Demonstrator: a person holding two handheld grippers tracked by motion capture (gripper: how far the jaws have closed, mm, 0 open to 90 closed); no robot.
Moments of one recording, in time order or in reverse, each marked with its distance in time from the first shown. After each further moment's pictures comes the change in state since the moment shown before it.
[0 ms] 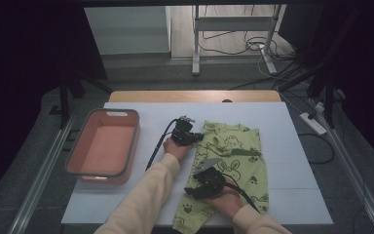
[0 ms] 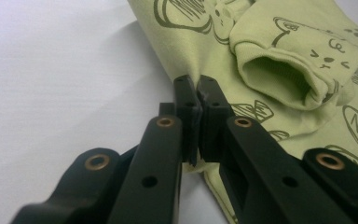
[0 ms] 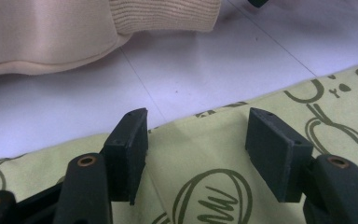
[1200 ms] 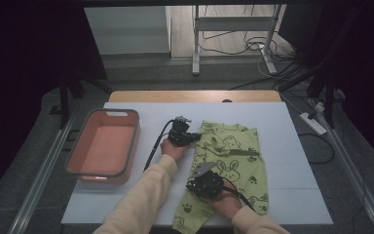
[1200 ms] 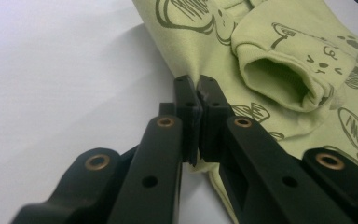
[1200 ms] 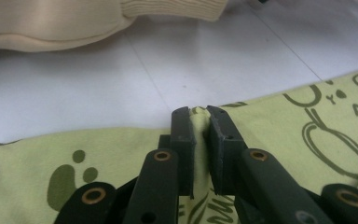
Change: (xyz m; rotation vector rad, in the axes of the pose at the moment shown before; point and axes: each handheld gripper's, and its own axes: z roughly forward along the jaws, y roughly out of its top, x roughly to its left) left arm 0.005 -0.008 -0.010 -0.024 0.005 -0.027; right arm 0.011 0.000 0.001 0.019 -0.024 -0.094
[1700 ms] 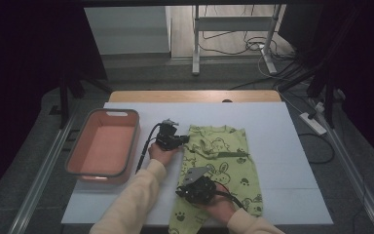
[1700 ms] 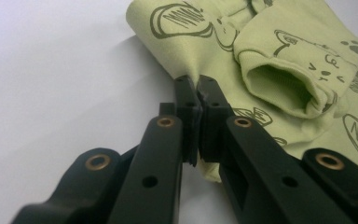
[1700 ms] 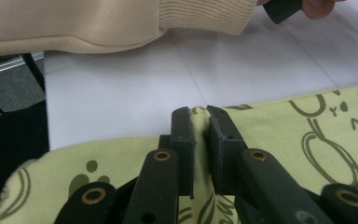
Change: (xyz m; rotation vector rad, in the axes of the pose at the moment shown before) left arm 0.011 -0.025 -0.036 -0.017 0.052 -0.042; right arm 0.025 0.014 0.002 -0.060 0.092 -0.087
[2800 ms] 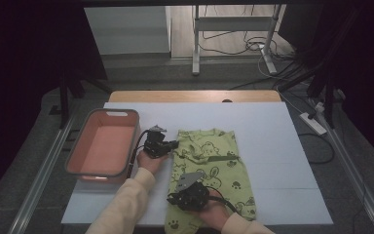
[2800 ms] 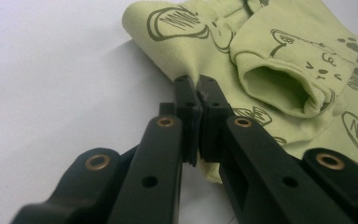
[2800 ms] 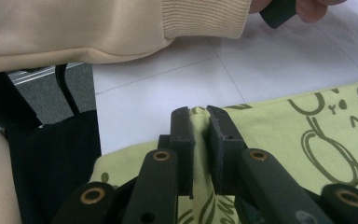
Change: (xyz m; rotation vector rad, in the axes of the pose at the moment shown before) left arm 0.006 -0.027 -0.030 -0.017 0.032 -0.014; right arm 0.021 0.008 0.007 -0.031 0.081 0.003
